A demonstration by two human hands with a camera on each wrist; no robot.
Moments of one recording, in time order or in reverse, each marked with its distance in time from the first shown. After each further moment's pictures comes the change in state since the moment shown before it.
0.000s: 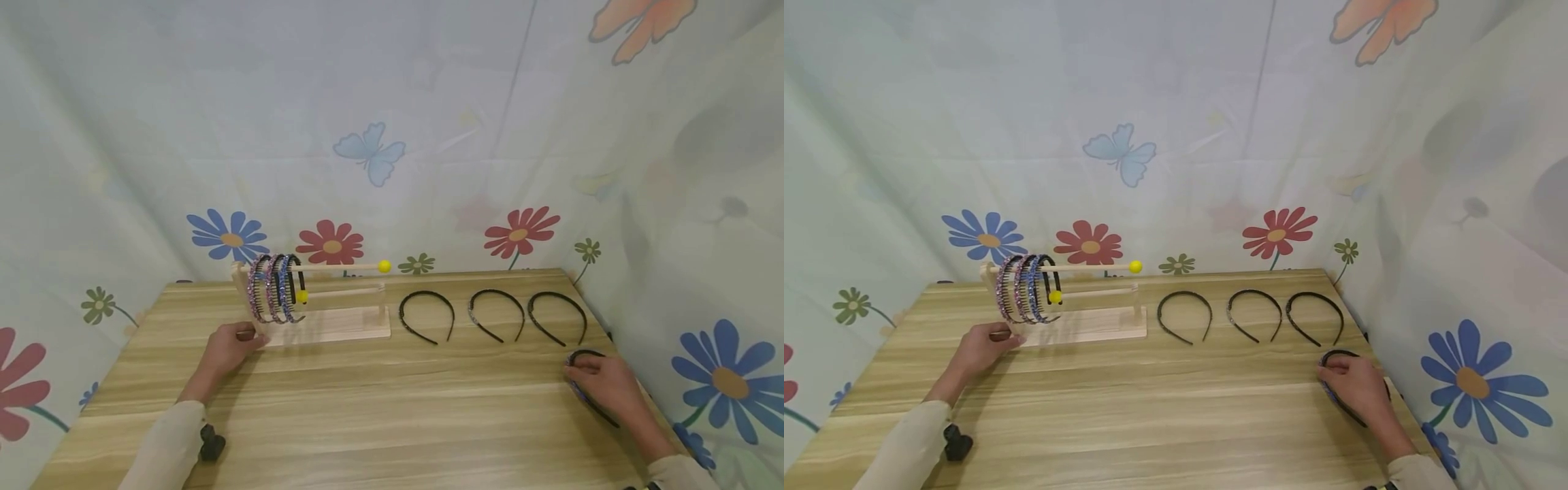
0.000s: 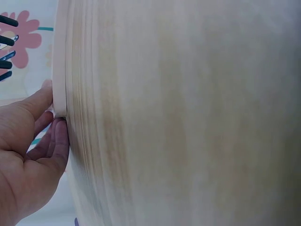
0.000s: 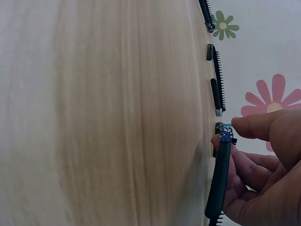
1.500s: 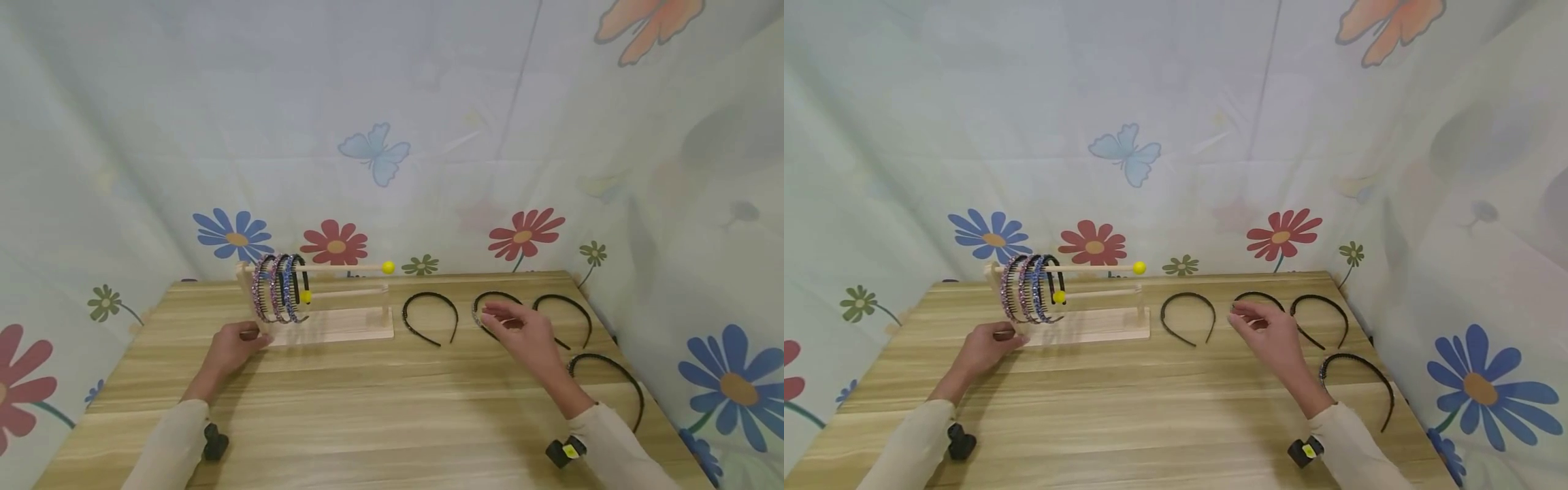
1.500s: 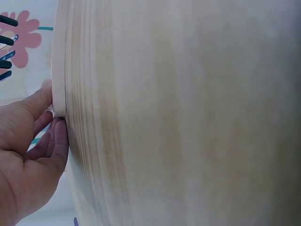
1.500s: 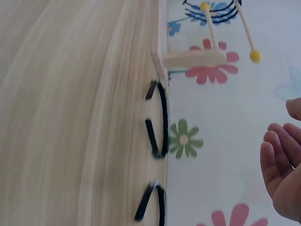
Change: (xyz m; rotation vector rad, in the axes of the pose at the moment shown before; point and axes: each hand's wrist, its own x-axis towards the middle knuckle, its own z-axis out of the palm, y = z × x) left_hand 0.001 -0.004 0.000 -0.004 0.014 0.007; right_hand 0.021 -0.151 0.045 0.332 0.251 -0.496
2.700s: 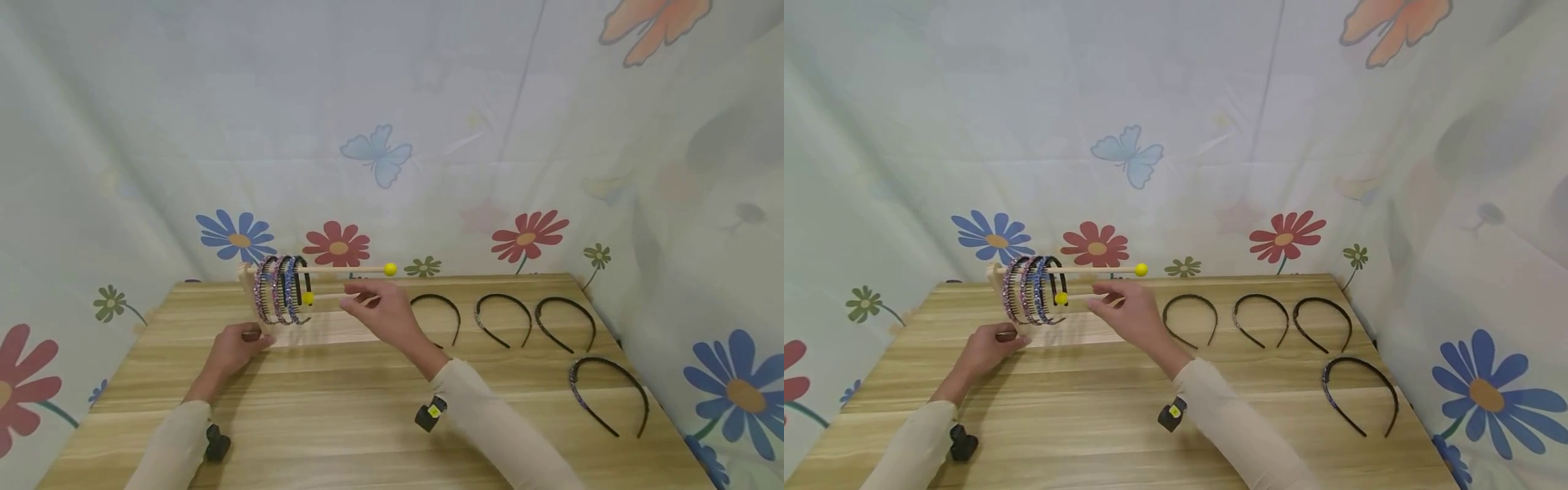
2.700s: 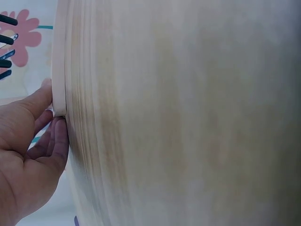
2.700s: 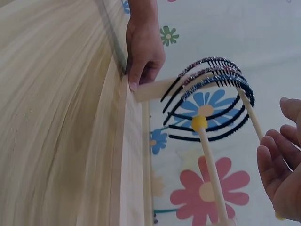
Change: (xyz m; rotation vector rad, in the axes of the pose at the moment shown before) left_hand -0.001 0.001 0.001 0.005 0.019 0.008; right_hand 0.063 -0.118 0.165 0.322 -0.229 -0.175
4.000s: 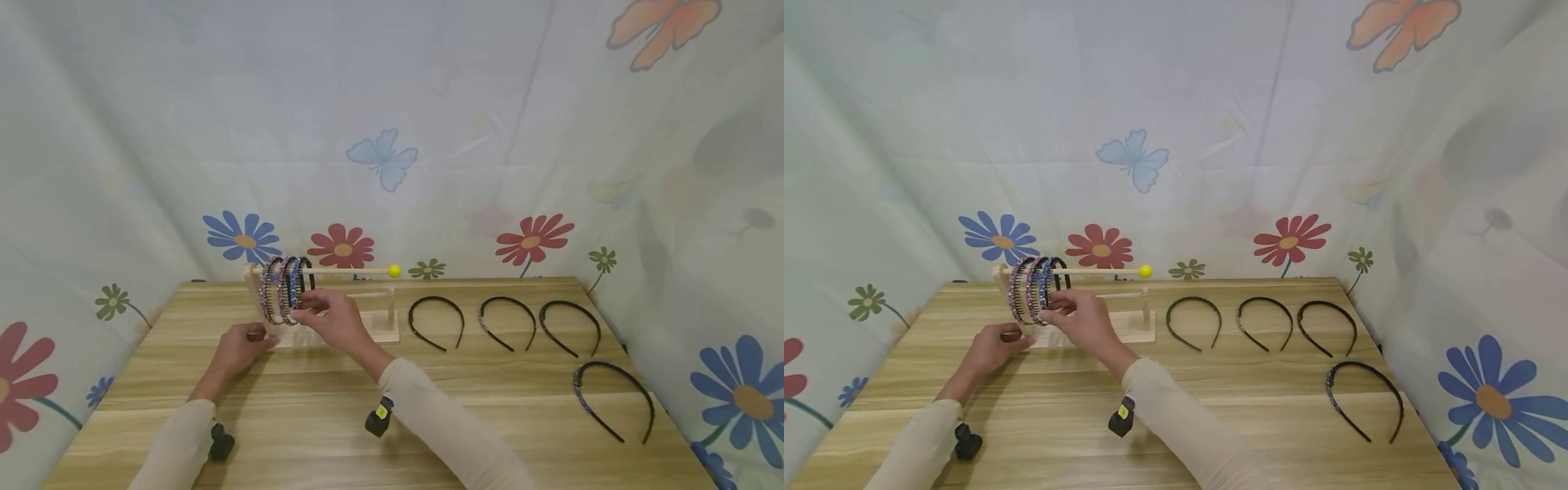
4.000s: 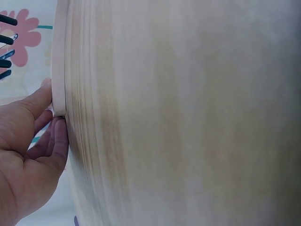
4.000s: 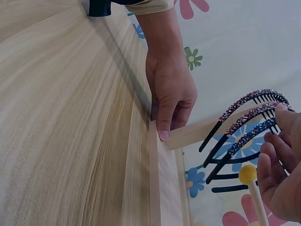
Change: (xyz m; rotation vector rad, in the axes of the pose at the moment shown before) left_hand -0.001 0.001 -0.001 -0.005 0.024 0.006; right_hand 0.028 -0.005 0.089 0.080 -0.104 0.117
